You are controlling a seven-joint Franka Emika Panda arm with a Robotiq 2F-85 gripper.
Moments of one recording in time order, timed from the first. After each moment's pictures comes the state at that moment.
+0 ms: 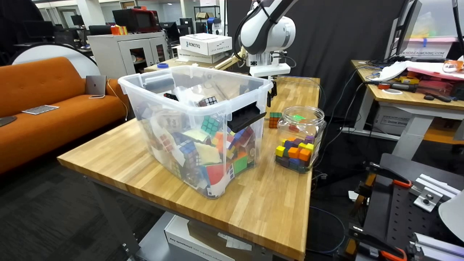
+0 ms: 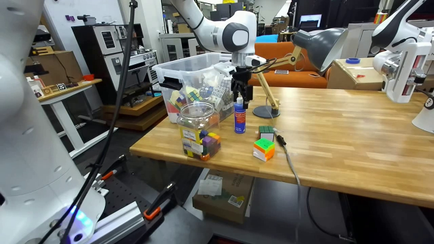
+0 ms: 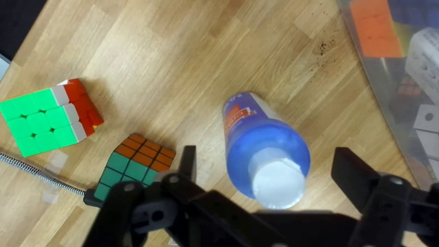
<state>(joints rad) -0.11 0.56 -0.09 -1.80 0.07 2.30 0.33</state>
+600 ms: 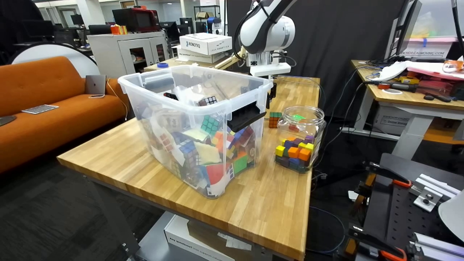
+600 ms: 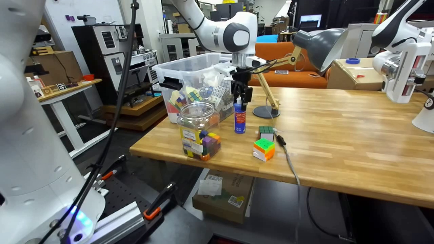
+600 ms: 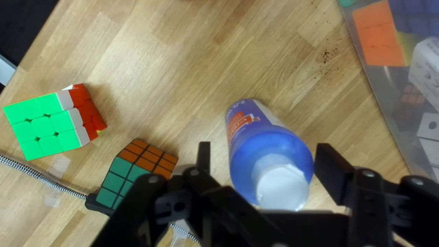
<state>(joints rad) -0.11 0.57 -0.09 -1.79 0.07 2.27 0.32</state>
